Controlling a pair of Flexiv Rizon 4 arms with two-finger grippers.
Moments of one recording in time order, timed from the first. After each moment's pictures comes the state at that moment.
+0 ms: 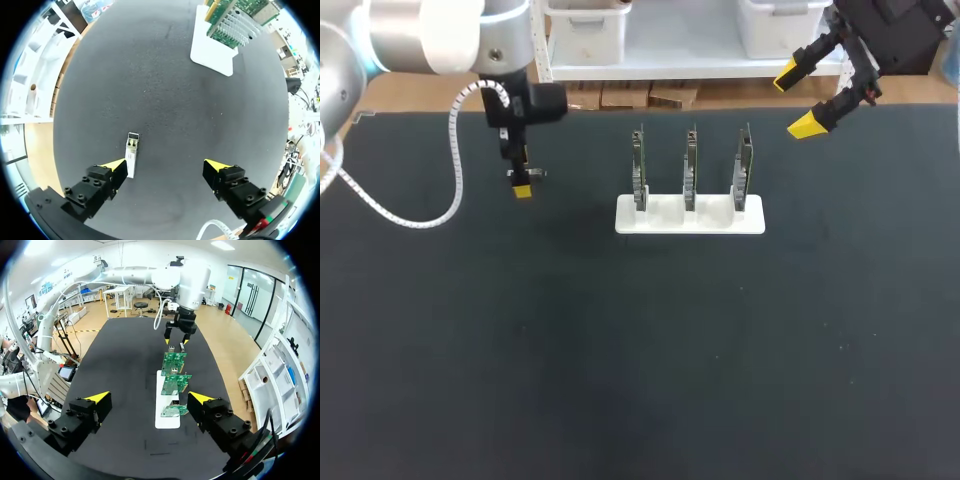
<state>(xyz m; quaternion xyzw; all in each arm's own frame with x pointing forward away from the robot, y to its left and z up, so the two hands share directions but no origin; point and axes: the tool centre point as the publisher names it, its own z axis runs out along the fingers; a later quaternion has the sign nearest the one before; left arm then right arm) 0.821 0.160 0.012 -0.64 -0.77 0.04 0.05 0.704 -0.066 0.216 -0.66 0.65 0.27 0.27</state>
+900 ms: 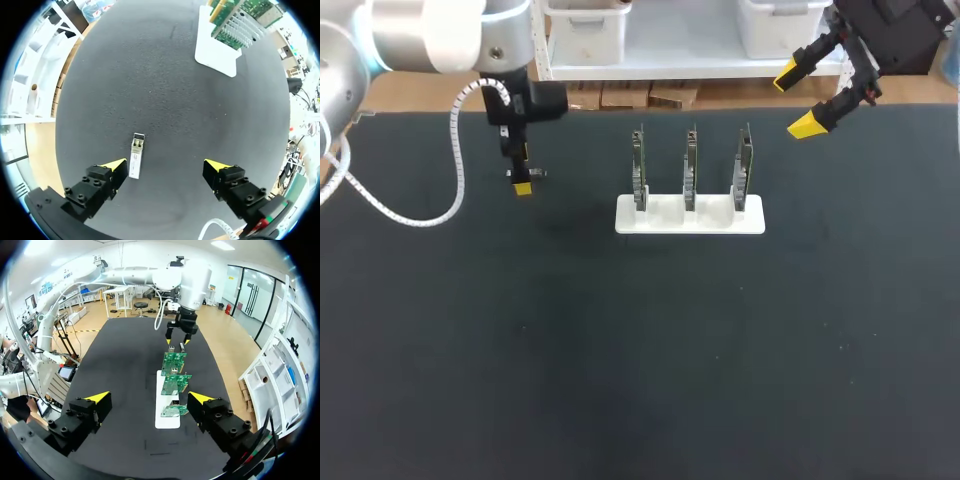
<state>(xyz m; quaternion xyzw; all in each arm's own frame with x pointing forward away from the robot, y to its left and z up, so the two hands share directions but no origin) 0.828 0.160 0.011 -0.64 -0.77 0.03 0.04 0.704 -0.066 0.216 -0.66 0.65 0.27 0.27</state>
